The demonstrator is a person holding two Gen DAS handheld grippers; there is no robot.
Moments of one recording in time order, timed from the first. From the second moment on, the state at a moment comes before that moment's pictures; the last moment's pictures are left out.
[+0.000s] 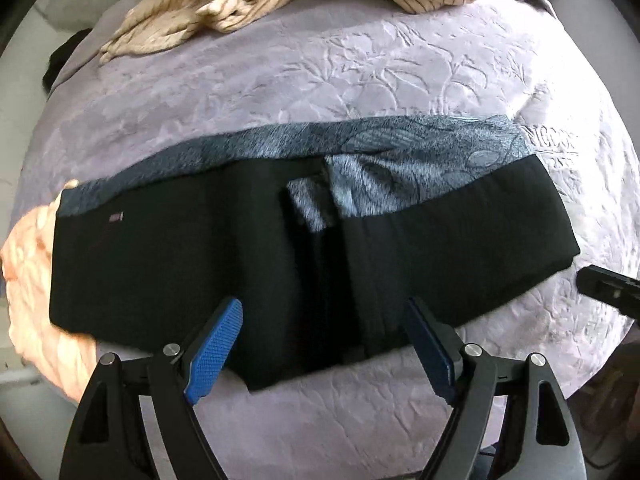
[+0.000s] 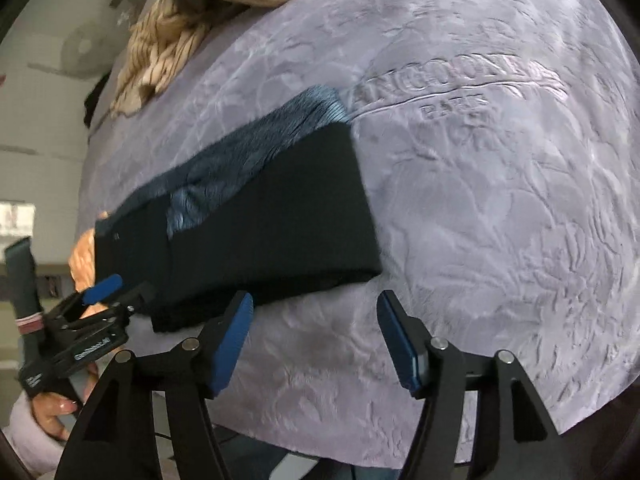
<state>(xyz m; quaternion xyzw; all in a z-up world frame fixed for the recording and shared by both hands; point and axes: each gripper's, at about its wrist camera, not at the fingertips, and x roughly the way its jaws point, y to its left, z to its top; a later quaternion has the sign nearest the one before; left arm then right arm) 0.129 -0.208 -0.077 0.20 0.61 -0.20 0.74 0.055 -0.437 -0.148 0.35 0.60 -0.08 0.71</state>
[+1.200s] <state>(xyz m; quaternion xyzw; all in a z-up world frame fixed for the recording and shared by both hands) 0.214 0.013 -0.111 0.11 0.64 -0.19 0.74 0.156 -0.213 -0.146 0.26 0.67 -0.08 0.69</state>
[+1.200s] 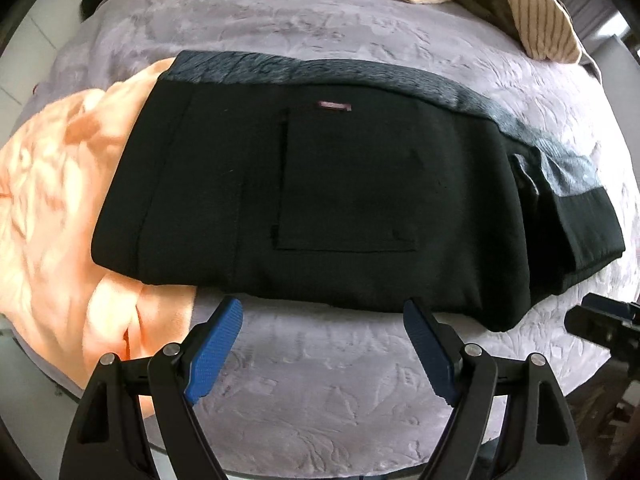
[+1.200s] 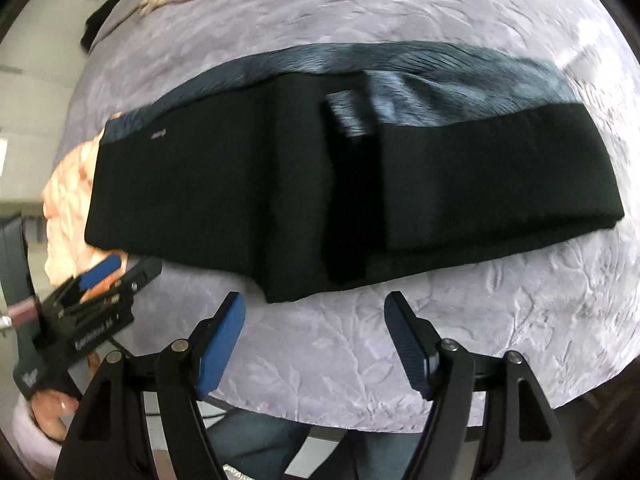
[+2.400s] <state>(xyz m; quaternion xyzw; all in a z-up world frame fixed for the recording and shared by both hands) 0.258 0.091 -0.159 -0.19 0.65 -0.18 0.71 0.187 -0.171 -0.187 0.19 0.72 0.00 0.66</state>
